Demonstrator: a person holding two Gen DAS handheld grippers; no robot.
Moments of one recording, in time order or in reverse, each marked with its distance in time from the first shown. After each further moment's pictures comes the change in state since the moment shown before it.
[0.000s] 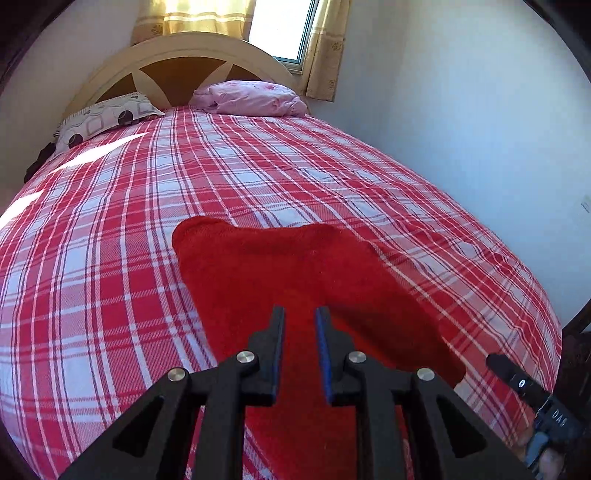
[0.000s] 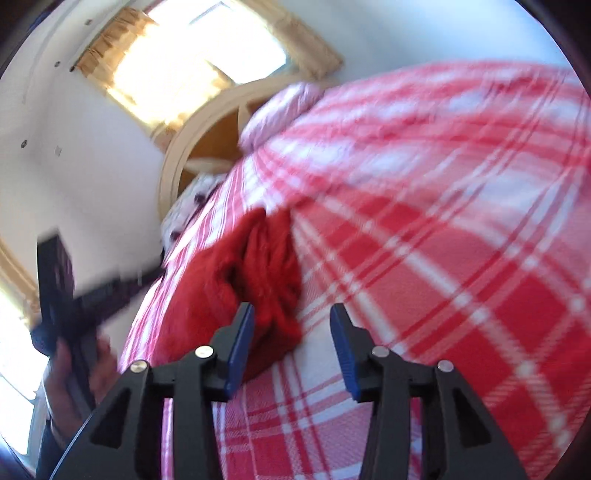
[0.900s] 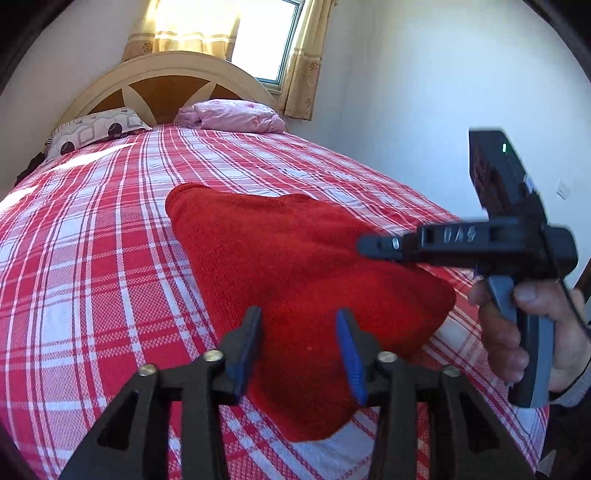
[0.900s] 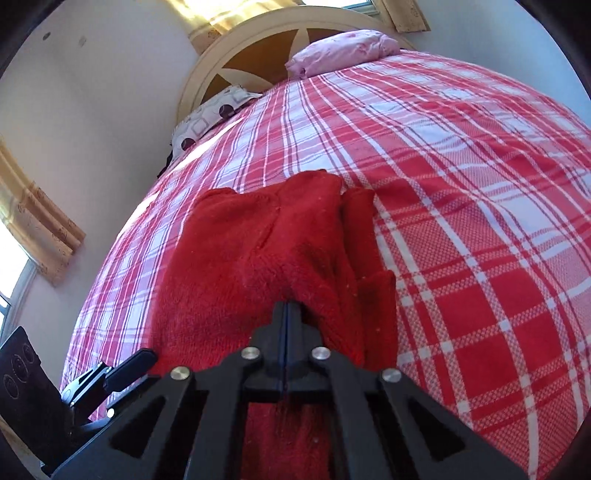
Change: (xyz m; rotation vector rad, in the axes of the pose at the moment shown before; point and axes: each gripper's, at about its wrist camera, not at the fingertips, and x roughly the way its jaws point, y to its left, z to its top) left arm -0.013 0.004 -0.072 0.052 -0.111 -0.084; right arm 0.123 0.066 0.049 -0.296 0.344 0.011
